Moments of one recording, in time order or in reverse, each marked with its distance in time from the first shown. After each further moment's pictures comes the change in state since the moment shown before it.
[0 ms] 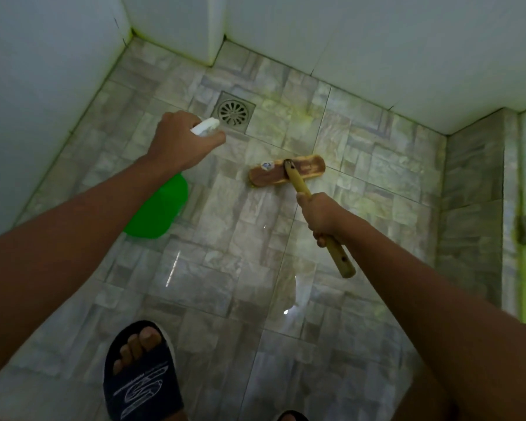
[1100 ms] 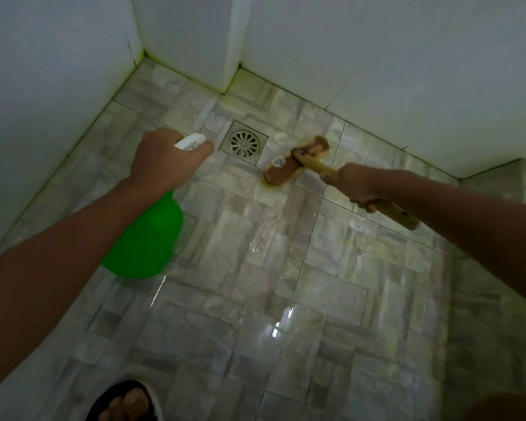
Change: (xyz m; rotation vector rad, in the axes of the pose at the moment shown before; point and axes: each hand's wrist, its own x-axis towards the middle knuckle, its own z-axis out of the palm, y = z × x) left_hand 0.034 -0.029 -0.015 -0.102 0.141 -0.173; right_hand 0.090 -0.095 -0.100 -0.640 0.024 -0.121
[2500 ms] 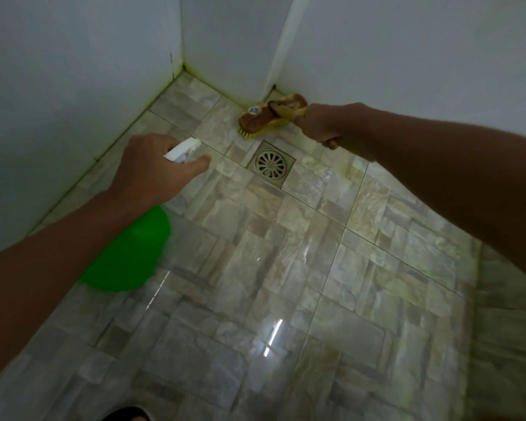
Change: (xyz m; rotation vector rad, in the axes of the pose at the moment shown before) left_hand 0.005 -0.041 -0.046 -0.019 0.110 0.123; right_hand 0.066 -0.169 -0.062 -0.273 0.198 -0.268
